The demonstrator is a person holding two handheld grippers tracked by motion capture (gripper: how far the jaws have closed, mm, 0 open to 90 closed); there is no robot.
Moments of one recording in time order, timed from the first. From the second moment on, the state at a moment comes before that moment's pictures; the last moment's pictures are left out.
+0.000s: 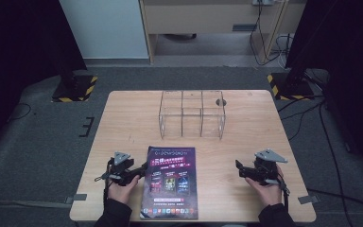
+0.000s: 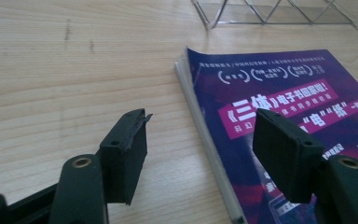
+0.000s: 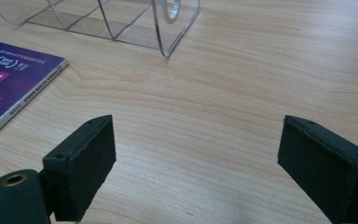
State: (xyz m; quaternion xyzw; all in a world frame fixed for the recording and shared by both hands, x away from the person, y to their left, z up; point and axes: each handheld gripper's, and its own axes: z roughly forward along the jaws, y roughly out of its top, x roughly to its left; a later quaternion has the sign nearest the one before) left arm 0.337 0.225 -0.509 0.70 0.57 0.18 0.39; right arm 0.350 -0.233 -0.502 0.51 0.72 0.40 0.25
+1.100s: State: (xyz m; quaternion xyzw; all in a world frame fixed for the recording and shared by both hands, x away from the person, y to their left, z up) left arm 0.347 0.200 -0.527 0.72 0.56 0.16 0.37; right arm 0.350 -0.166 -0.496 0.45 0.76 0.43 0.20
